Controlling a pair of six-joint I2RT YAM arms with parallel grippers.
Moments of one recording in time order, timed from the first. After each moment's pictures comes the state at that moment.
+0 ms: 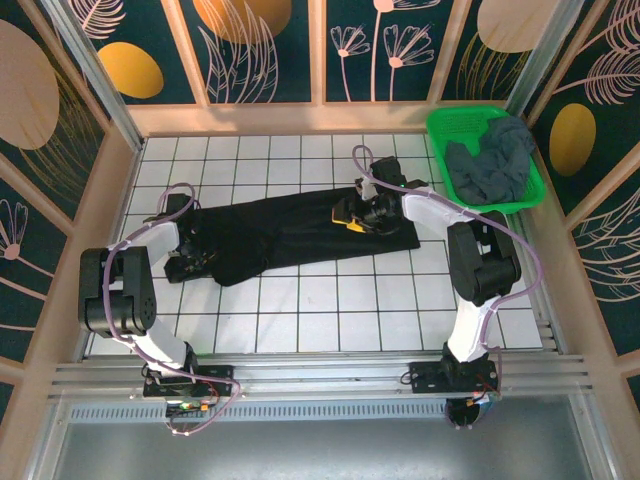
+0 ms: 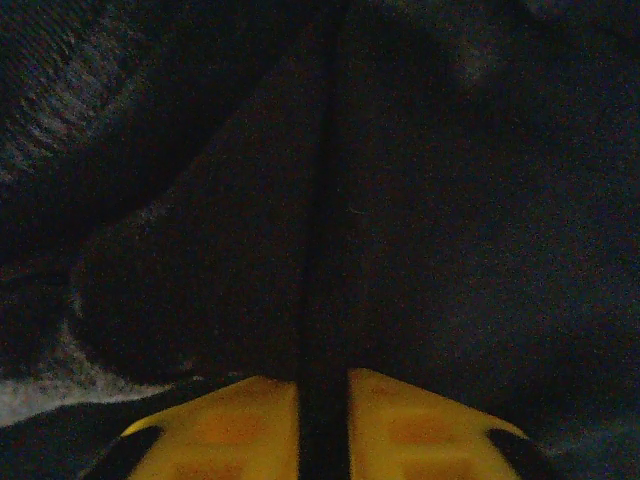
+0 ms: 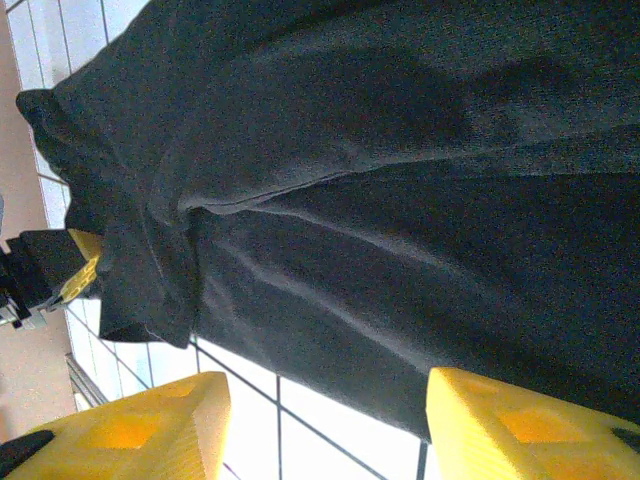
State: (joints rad) left arm 0.04 1.64 0.89 -0.56 0.10 -0.71; right arm 0.40 1.87 1.29 -0.47 -0.61 0.55
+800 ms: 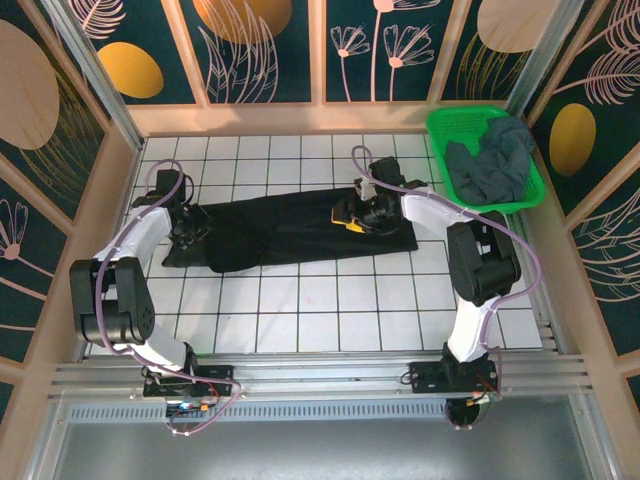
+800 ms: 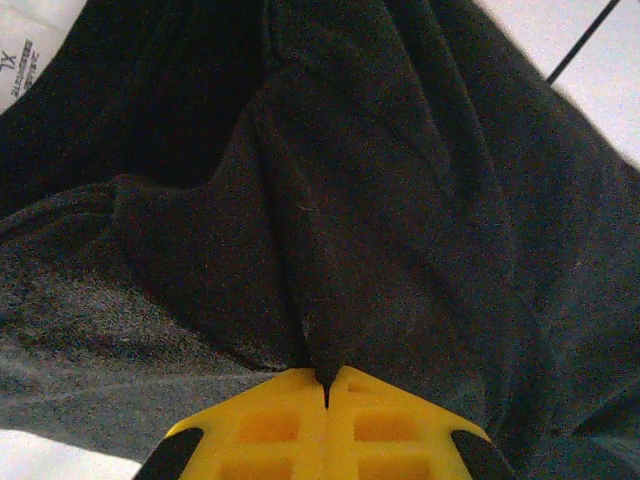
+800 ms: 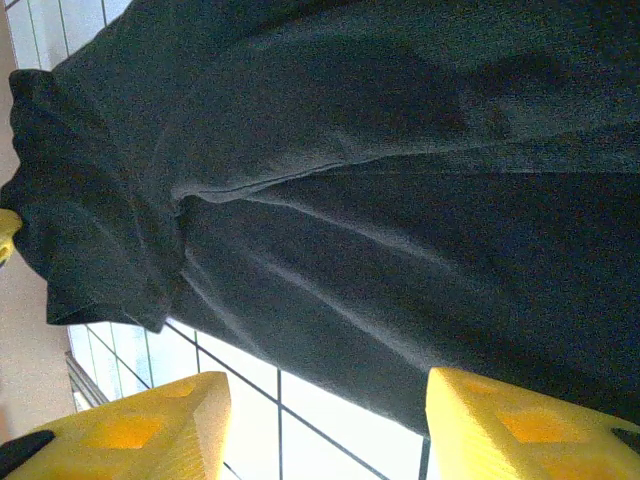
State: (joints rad) left arm 0.04 1.58 1.08 -0.70 0.11 -0.76; right arm 0.41 1.87 1.29 -0.47 -0.61 0.55
